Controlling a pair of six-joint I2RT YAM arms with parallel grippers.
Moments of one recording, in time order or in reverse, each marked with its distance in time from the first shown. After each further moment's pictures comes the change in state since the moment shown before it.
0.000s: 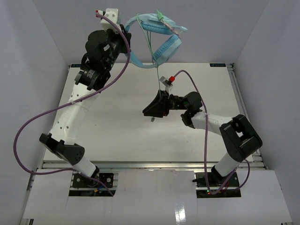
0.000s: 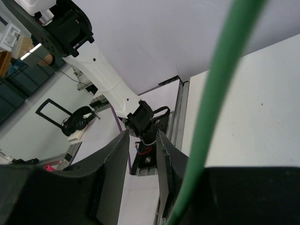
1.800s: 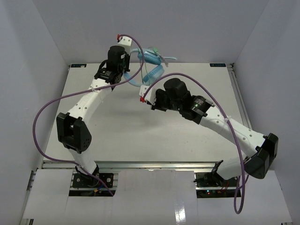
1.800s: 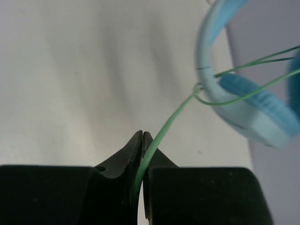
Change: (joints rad) left arm 0.089 0.171 -0.249 0.009 -0.132 0.162; right arm 0.252 -0.225 0.537 -1.716 0.897 -1.591
